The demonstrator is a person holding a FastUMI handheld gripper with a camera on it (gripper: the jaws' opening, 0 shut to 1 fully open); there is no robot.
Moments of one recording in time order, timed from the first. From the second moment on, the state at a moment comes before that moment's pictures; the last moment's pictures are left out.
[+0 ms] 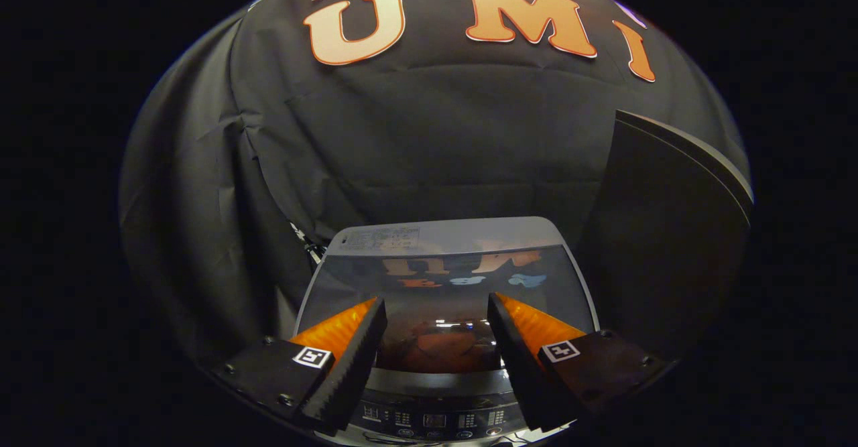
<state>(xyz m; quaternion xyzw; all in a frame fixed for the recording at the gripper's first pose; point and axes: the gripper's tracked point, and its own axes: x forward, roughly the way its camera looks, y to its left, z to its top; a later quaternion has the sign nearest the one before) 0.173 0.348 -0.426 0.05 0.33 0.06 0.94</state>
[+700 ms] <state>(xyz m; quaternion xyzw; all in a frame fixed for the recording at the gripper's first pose) 0.184 0.342 -0.296 0.01 0.24 0.07 0.97</state>
